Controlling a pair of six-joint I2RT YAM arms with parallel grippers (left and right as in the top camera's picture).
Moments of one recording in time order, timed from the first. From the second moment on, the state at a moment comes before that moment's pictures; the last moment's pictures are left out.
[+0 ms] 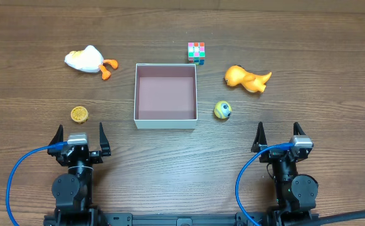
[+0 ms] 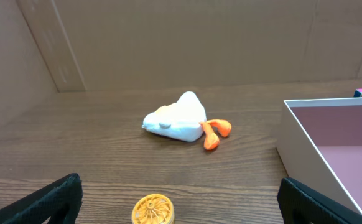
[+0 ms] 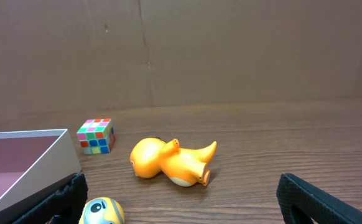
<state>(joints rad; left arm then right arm) 0.07 0.02 0.01 -0.07 -0.07 0.08 0.09 0.01 0.02 -0.03 0.07 0.07</state>
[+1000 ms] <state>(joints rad) 0.07 0.02 0.01 -0.07 -0.07 0.08 0.09 0.47 0.57 -0.36 -0.36 0.26</state>
